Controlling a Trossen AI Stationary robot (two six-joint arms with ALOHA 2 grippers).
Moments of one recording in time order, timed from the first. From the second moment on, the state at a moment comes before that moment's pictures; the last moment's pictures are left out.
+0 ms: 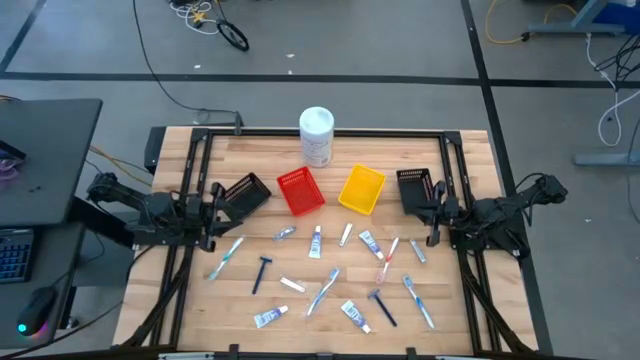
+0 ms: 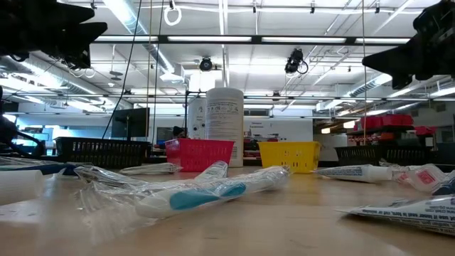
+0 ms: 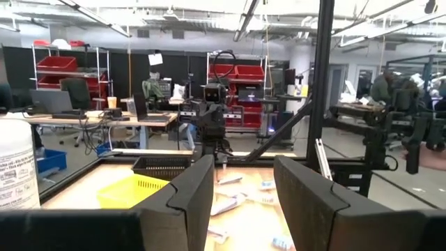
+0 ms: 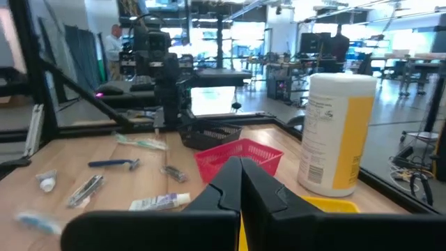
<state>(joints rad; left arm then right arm) -0.38 0.01 0.01 0.24 -0.37 0.01 0.42 0.03 0.01 0.08 0.65 -0.03</state>
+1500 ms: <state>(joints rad) -0.38 0.24 0.28 -0.13 -0.56 -0.22 0.30 0.18 0.01 0.42 0.52 0.05</state>
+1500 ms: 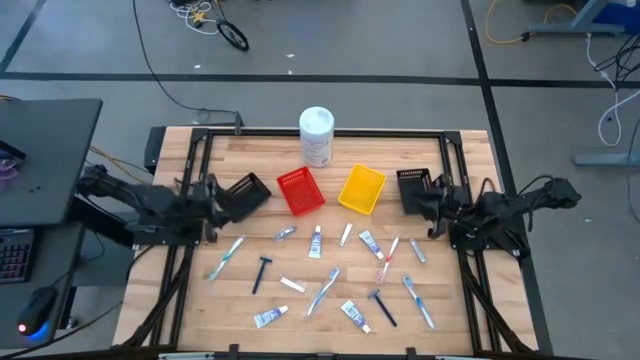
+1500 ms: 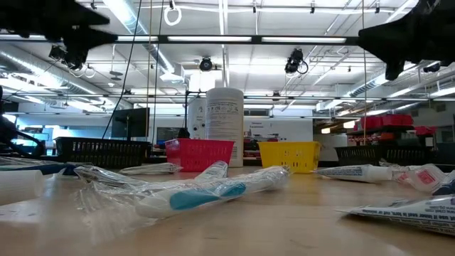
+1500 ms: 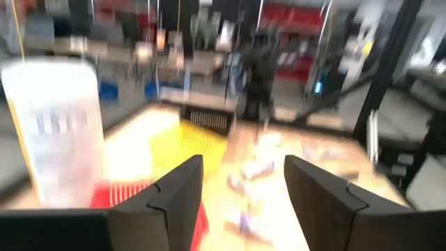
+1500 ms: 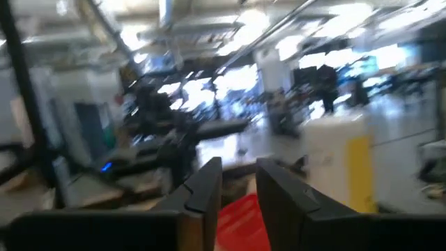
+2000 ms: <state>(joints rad) -0.38 0.64 0.41 -0.46 -0.36 -0.81 0.18 0.46 0.01 0.73 0.81 -0.15</state>
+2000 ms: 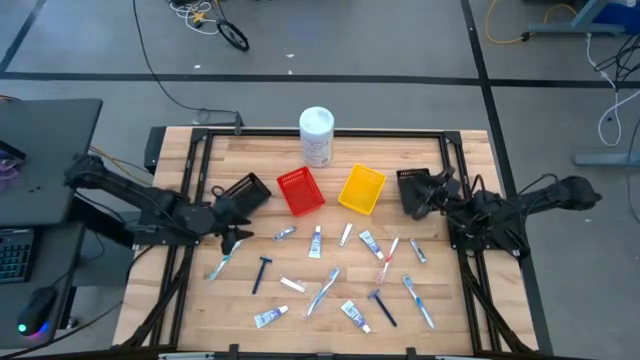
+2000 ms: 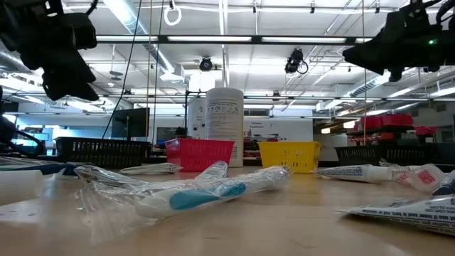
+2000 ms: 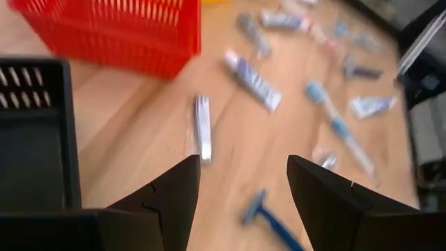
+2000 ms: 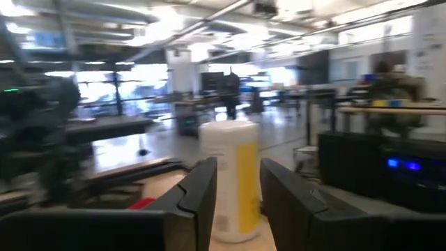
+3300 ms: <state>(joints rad) -0.39 1.35 0.56 -0.74 0.01 -1.42 0.08 0.46 0.01 0.74 0.81 -0.15</state>
